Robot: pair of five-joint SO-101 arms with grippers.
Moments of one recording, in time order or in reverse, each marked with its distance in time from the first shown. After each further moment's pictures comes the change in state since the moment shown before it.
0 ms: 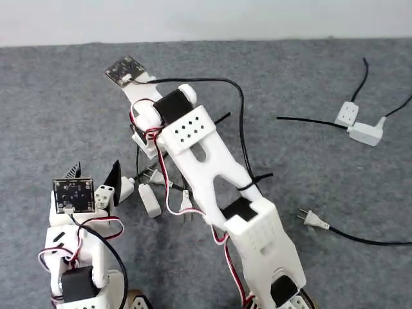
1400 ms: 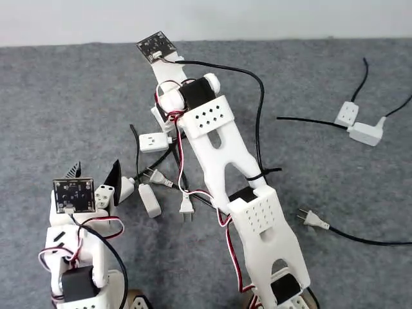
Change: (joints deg) left arm 0.0 0.0 0.5 -0.9 0.0; right arm 7.6 8.3 -13.3 -3.5 -1.7
